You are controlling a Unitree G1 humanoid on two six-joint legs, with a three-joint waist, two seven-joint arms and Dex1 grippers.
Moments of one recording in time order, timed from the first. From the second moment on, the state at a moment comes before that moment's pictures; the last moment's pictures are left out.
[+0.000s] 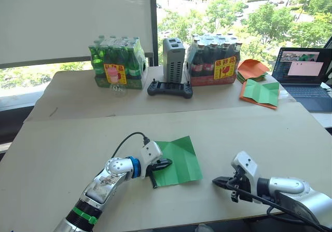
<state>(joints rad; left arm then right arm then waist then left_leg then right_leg) -0.27 0.47 -0.33 -0.12 -0.20 0.39 -0.79 0.11 -0.82 -0.02 -0.61 0.57 0.90 0.78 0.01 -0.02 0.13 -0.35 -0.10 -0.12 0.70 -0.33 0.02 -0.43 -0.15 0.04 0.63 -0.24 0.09</state>
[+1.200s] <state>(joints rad) -0.23 0.55 -0.30 -0.19 -0.20 0.45 -0.86 0.02 -0.32 0.01 -0.48 0.50 0.74 0.46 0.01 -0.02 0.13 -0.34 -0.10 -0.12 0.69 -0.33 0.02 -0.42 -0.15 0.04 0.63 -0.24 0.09</state>
